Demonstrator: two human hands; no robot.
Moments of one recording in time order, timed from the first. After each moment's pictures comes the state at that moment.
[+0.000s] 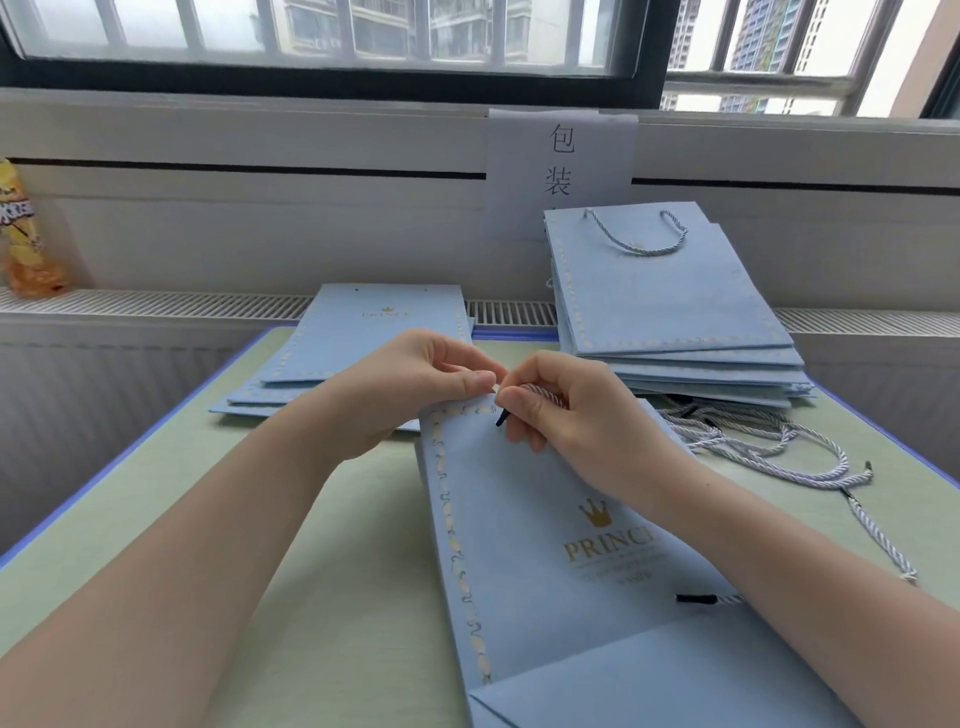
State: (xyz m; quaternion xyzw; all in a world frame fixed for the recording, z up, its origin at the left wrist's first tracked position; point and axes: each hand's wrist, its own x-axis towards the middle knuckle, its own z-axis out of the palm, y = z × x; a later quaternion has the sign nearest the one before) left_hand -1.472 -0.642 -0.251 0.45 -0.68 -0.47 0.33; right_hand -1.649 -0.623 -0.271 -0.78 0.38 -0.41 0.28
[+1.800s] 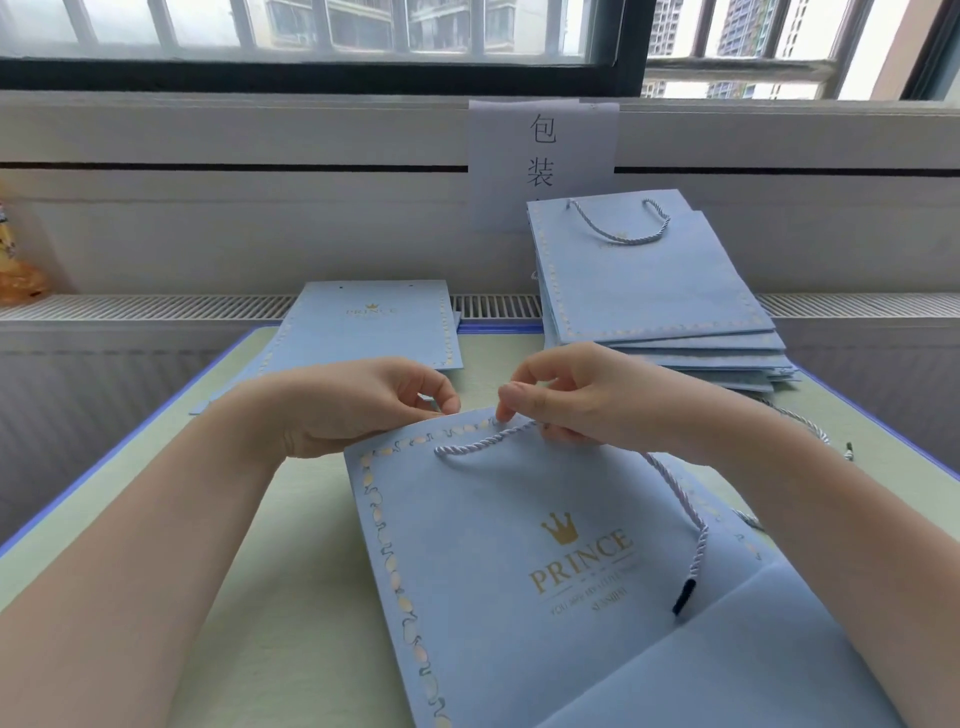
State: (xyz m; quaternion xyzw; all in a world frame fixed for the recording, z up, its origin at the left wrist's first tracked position) left_hand -1.454 -0.642 -0.248 0.47 -0.69 -0.53 0.13; right_hand -1.674 -0.619 -0.239 -0.80 0.48 -0.18 0.31
